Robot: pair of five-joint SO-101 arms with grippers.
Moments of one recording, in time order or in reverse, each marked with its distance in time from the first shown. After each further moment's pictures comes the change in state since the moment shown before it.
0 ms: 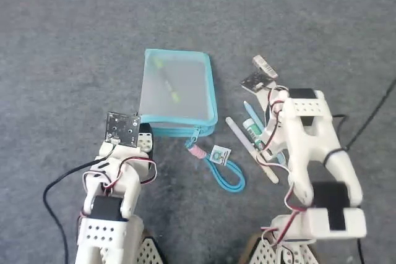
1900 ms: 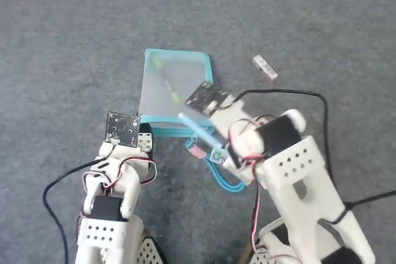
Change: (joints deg) left arm 0.0 0.0 0.0 0.0 0.0; right arm -30.1 -33.7 -7.6 30.3 -13.5
